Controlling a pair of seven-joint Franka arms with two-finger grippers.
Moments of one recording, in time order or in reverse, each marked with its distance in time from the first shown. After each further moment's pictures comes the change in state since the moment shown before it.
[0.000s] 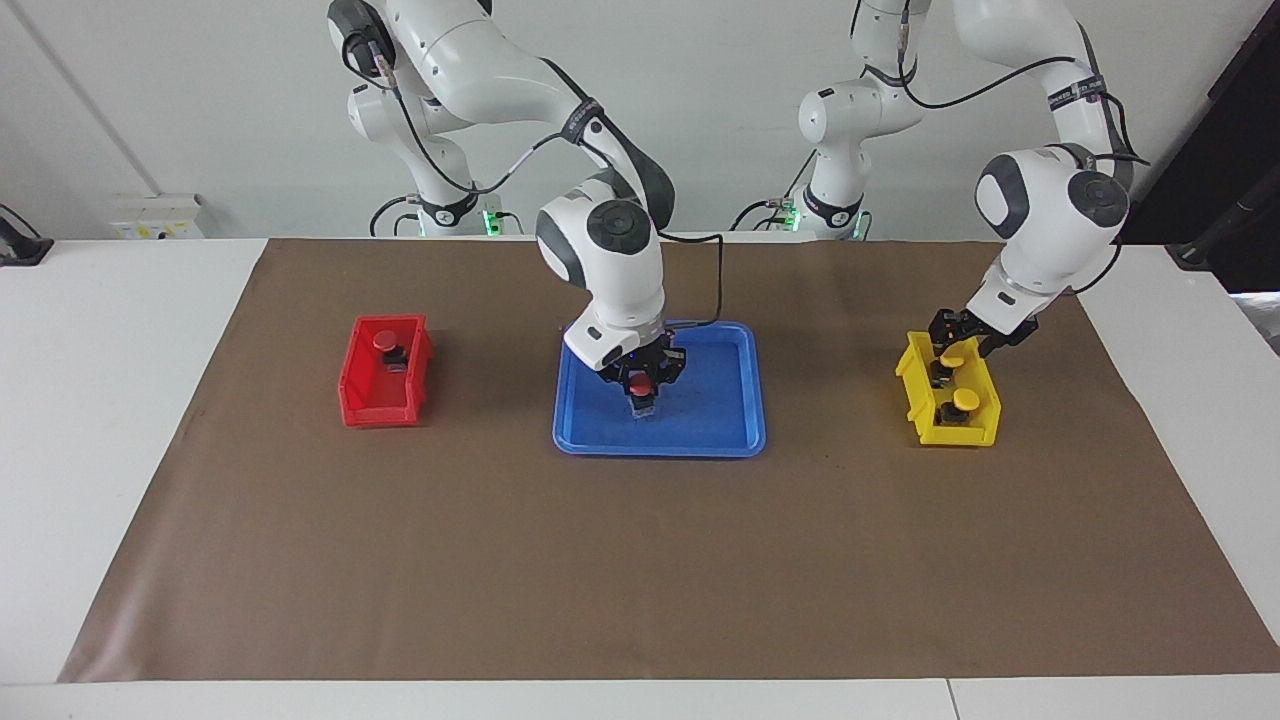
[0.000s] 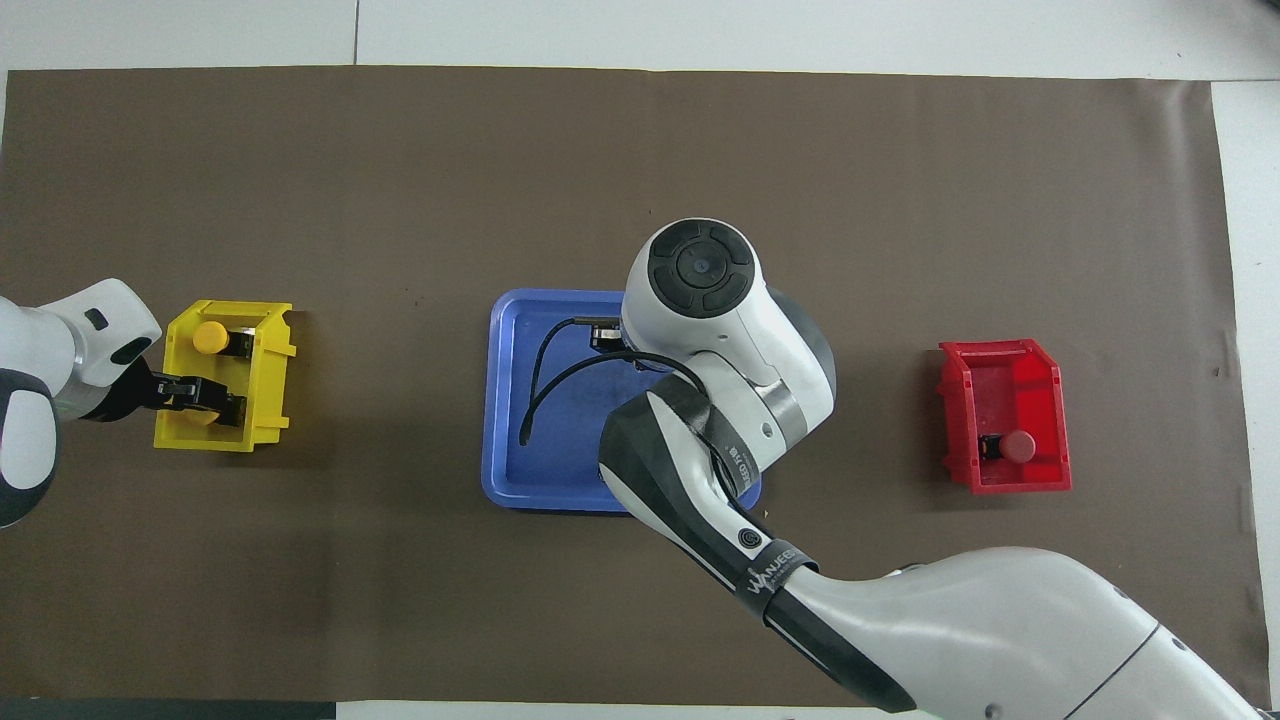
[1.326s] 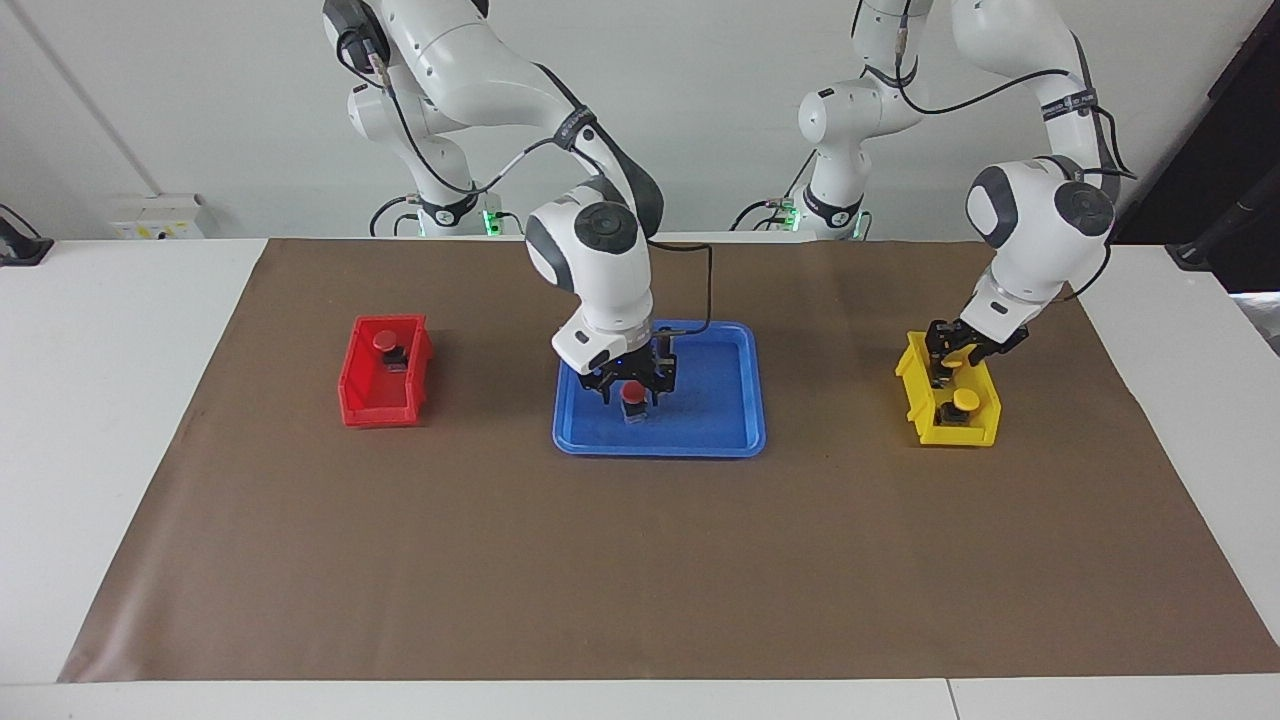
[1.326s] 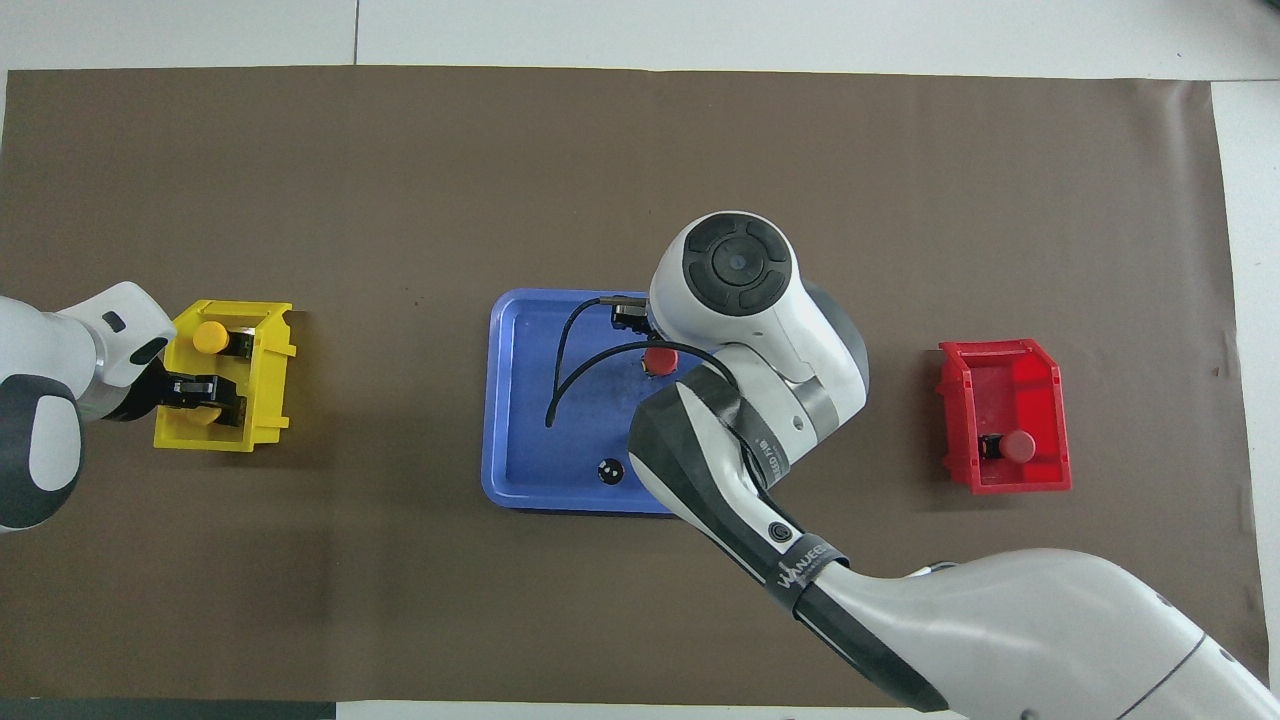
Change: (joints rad) left arm 0.000 0.021 -0.005 -0.026 0.000 0.068 -0.036; right arm -0.064 -0.062 -0.010 -0.005 -0.037 0.028 -0.022
